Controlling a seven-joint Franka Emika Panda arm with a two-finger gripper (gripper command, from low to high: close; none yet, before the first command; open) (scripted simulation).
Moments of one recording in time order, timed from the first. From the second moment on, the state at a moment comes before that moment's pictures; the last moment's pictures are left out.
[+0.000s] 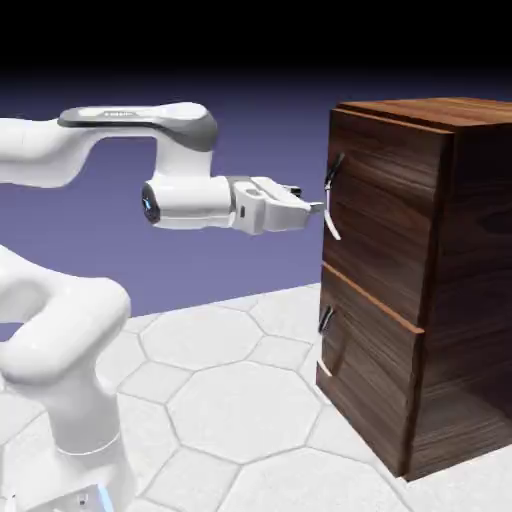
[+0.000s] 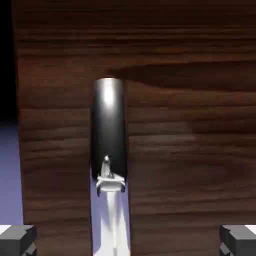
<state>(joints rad) -0.68 -1.09 0.88 -2.66 2.73 2.86 -1.20</state>
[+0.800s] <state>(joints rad) -0.50 -0.87 0.63 -2.66 2.86 2.73 -1.62</state>
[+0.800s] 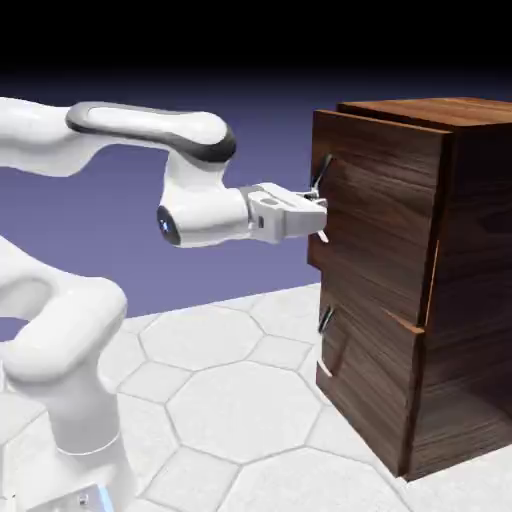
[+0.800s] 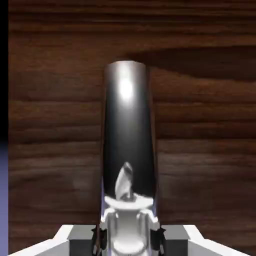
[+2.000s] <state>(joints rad) 0.59 -1.27 -0.46 -2.88 1.96 3.10 -1.63</state>
